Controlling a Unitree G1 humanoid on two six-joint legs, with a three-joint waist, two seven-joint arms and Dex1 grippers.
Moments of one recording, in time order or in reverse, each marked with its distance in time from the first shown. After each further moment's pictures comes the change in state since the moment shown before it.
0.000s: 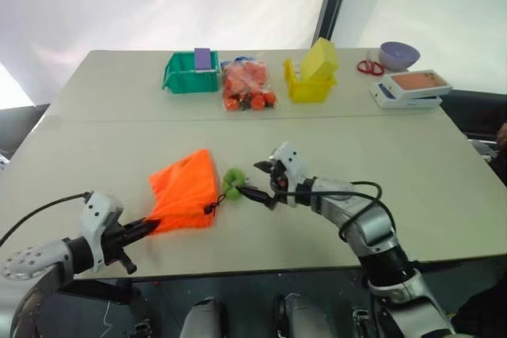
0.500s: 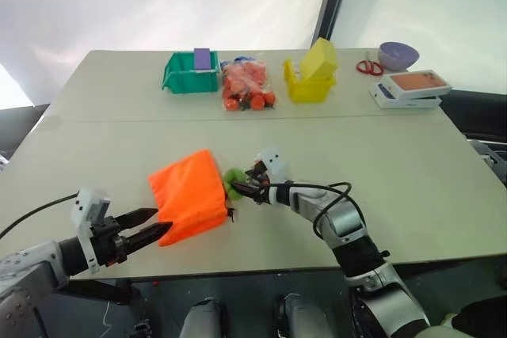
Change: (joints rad) left arm -0.014 -0.009 0.133 -0.039 -0.248 0.173 0.023; right arm -0.047 0.102 0.038 0.160 -0.071 -0.012 -0.057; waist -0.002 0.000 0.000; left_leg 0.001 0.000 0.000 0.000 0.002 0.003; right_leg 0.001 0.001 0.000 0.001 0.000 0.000
